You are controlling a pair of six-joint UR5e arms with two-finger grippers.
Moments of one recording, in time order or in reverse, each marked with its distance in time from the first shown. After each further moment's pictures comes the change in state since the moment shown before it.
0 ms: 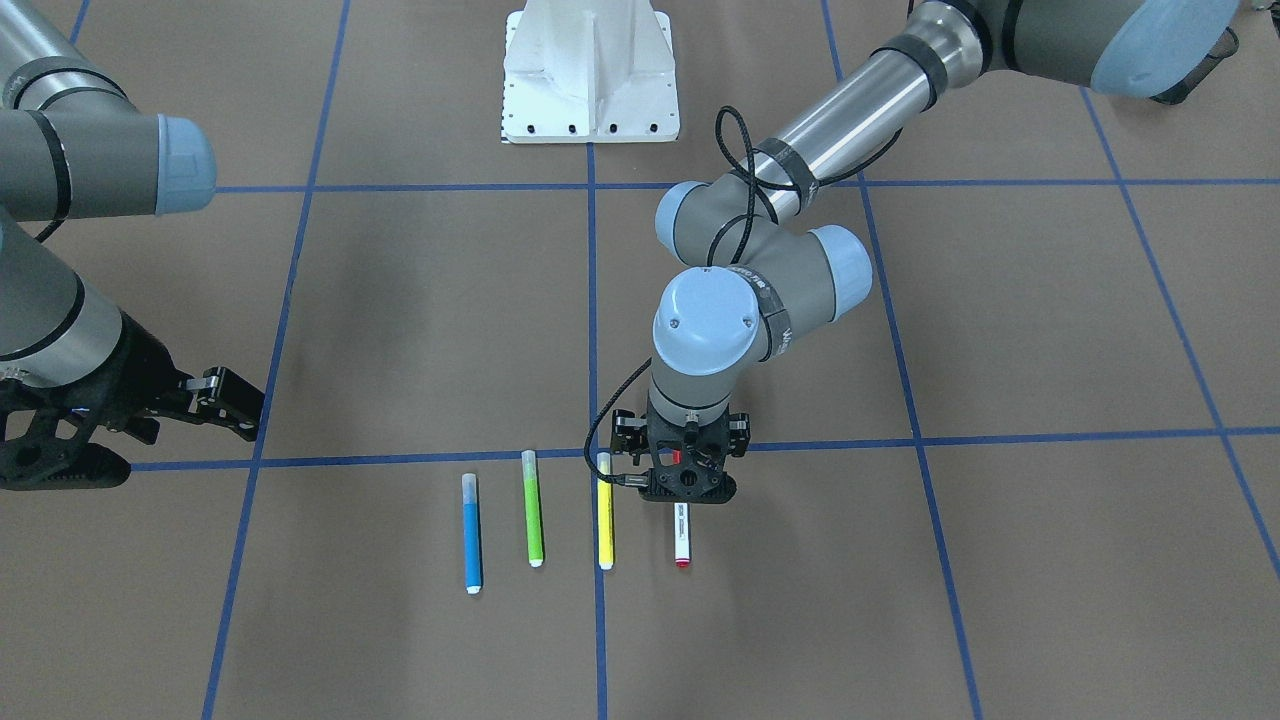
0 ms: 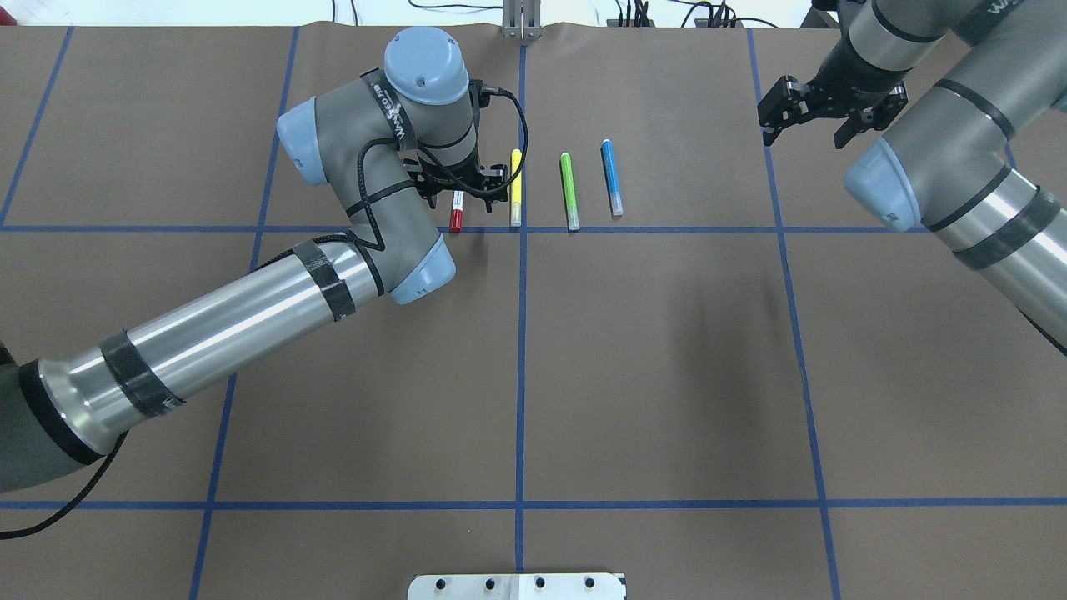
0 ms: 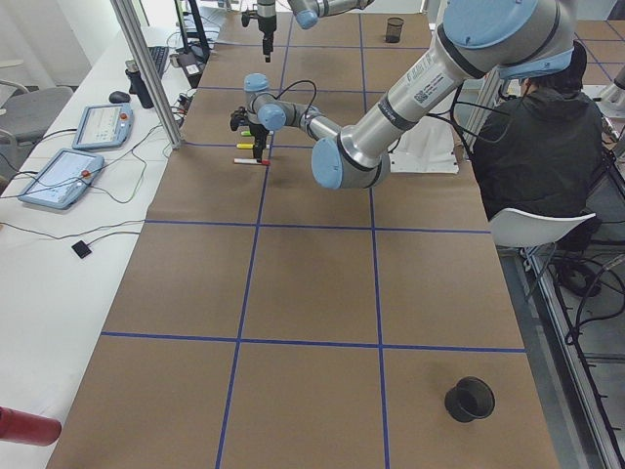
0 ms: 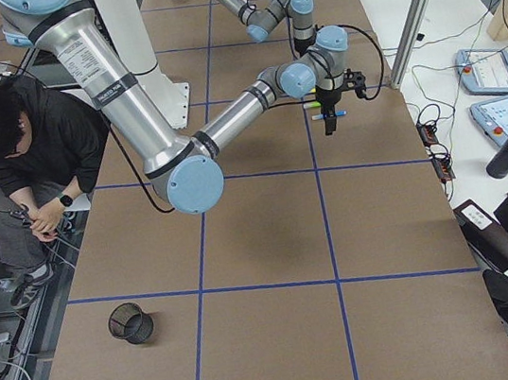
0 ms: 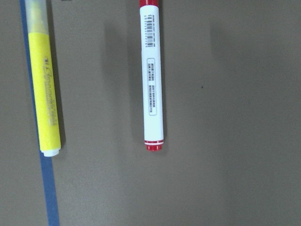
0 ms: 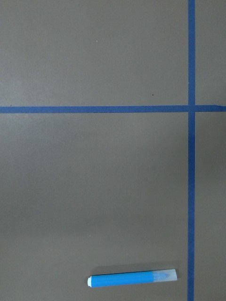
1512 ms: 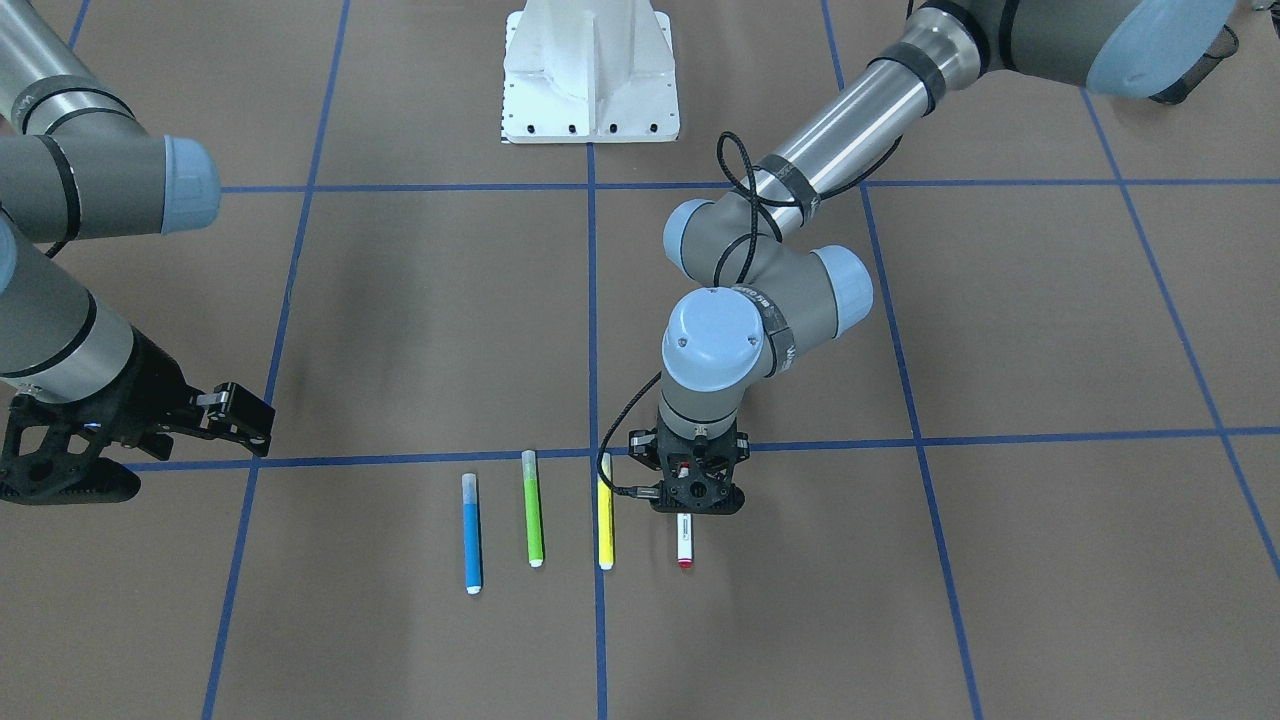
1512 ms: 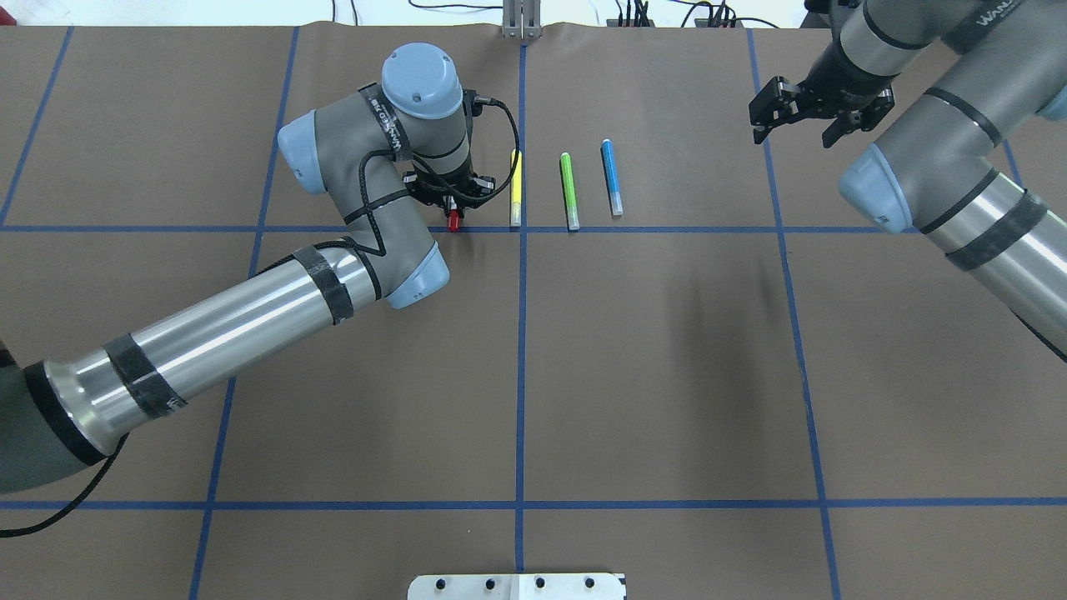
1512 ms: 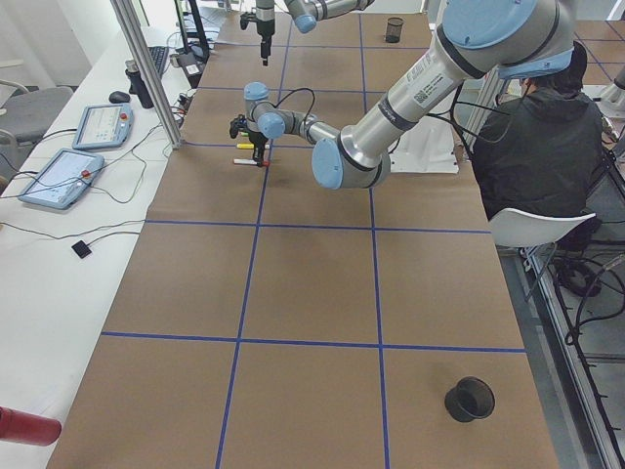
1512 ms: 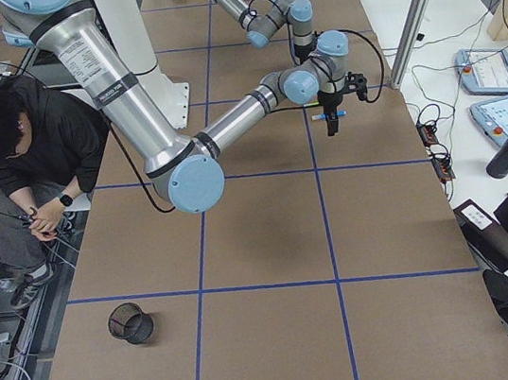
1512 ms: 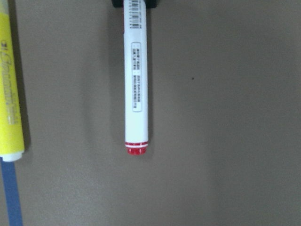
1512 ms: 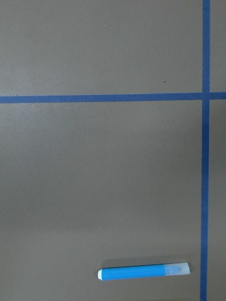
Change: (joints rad) left arm 0.001 0.001 0.057 -0.047 0.020 -0.004; right arm -0.007 0.001 -0.046 0.099 -0.002 0.039
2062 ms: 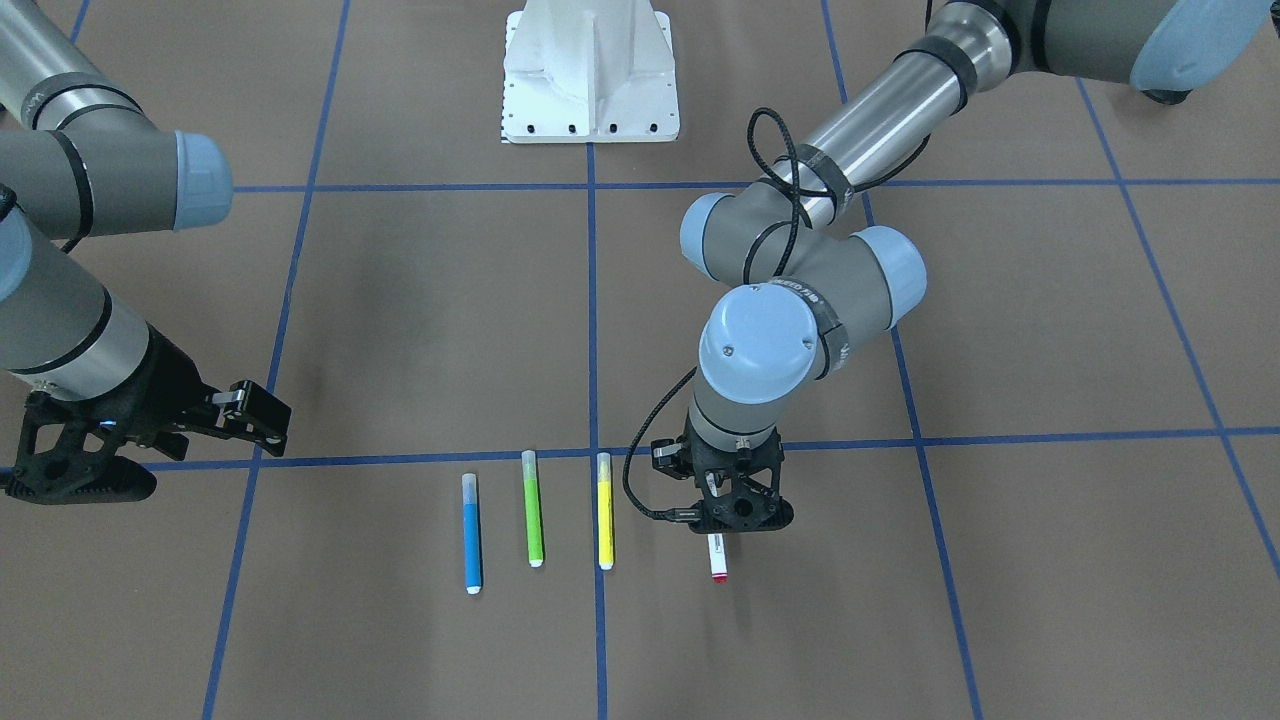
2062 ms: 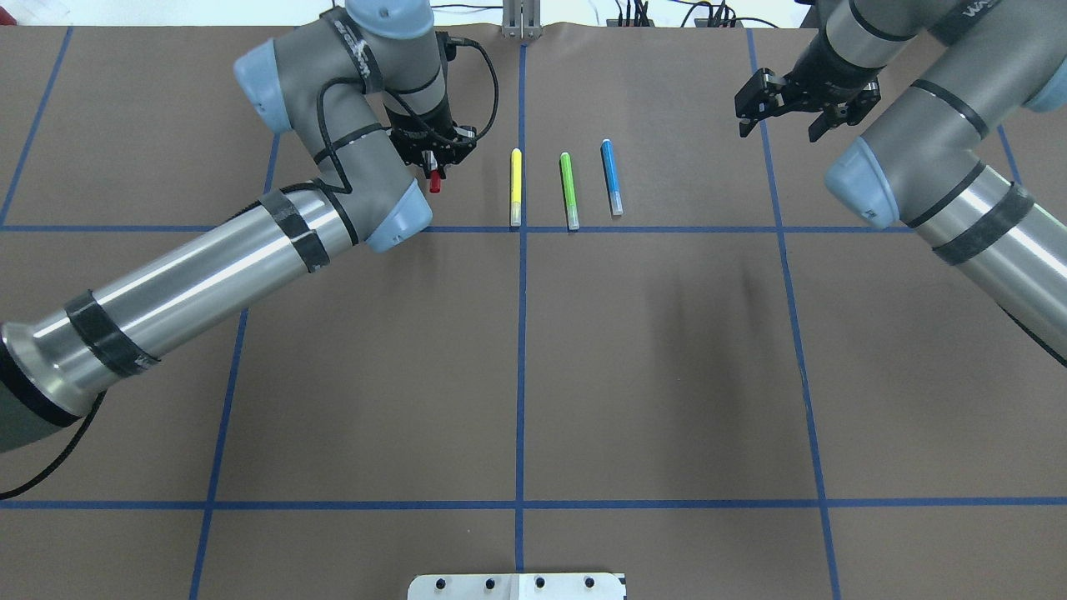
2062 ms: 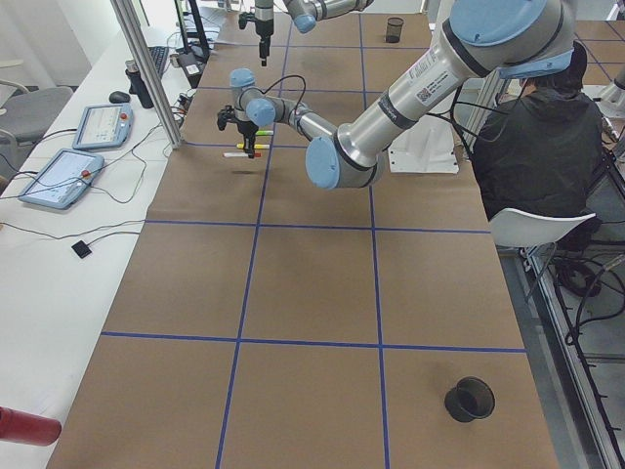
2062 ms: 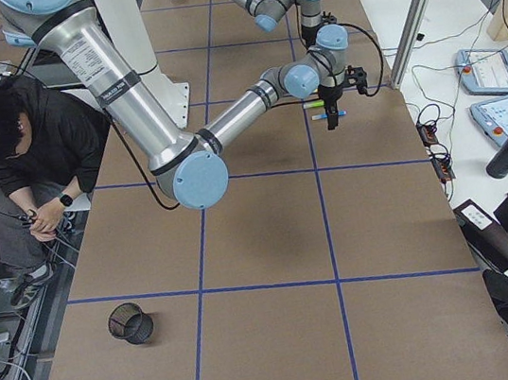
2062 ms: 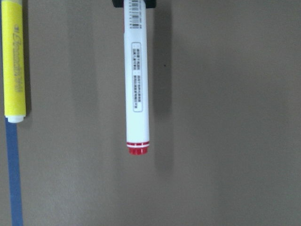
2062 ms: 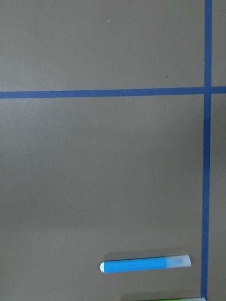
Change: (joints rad) left arm -0.101 -0.002 -0.105 0.163 -0.107 -0.003; right arm -0.017 0.038 -0.002 -0.005 -0.001 0.041
